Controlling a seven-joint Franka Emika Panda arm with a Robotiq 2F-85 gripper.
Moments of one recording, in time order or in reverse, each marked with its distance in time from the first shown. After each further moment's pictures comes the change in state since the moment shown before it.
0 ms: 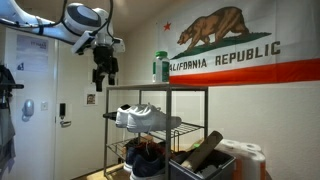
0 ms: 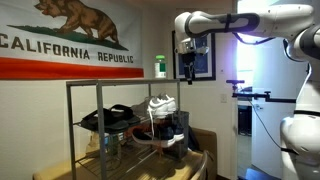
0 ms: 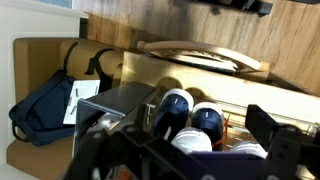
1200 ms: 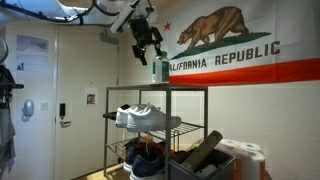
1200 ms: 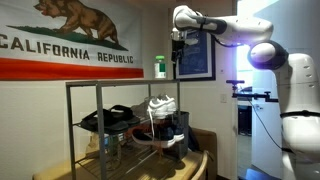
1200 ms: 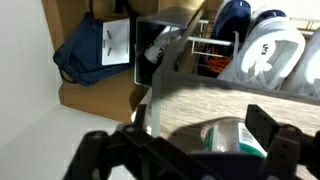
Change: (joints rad) arm -0.097 0.412 -0.109 0.709 -0.001 0.043 -0.157
